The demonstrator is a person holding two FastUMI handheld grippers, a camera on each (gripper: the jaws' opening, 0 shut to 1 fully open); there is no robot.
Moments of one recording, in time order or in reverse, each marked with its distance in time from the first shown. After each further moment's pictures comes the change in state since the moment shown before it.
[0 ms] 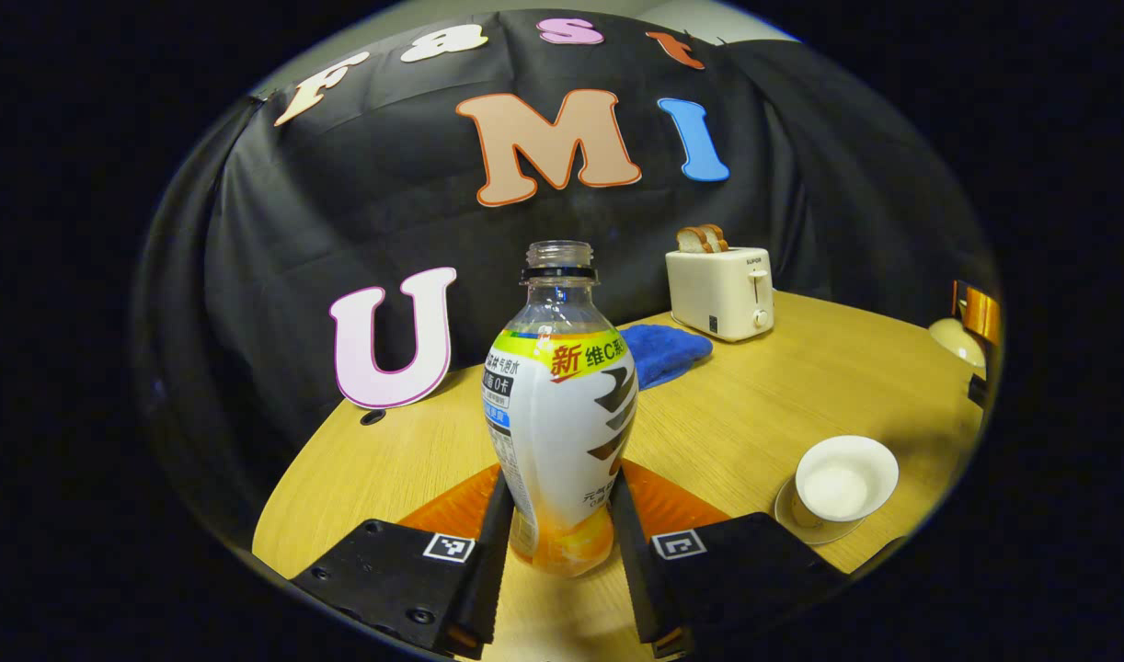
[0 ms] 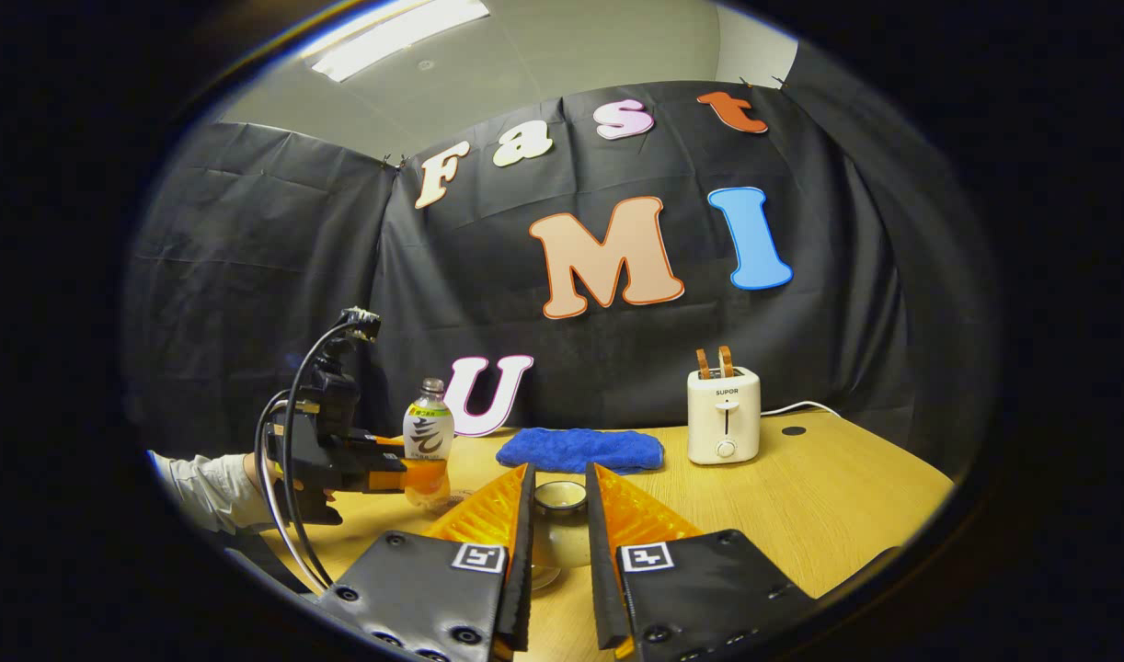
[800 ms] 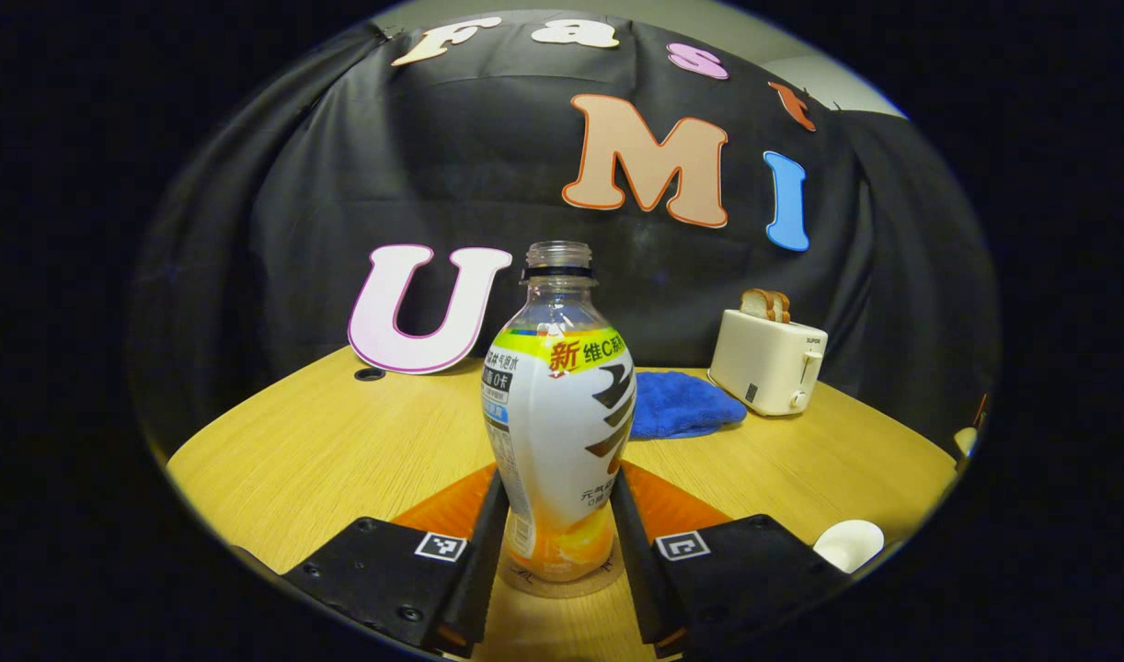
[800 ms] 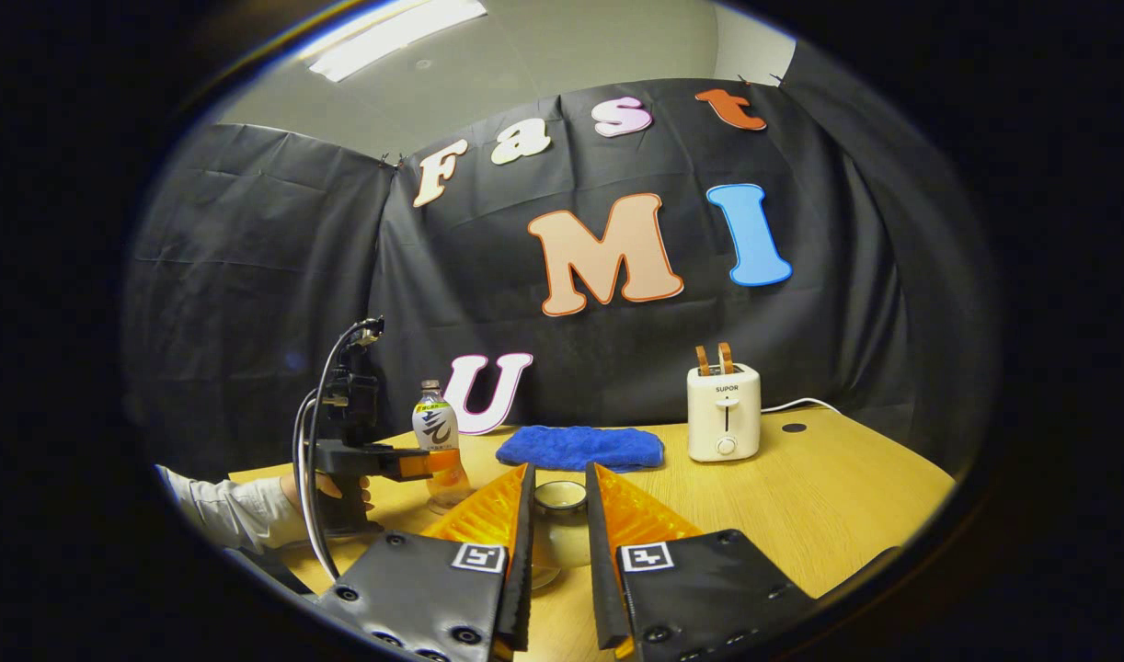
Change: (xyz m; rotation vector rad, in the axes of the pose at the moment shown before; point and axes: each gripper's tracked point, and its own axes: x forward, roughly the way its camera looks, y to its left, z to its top) left arm 0.030 0.018 -0.010 -0.301 -0.042 0.074; right arm -0.001 0.001 0.002 0.003 -0.003 0.001
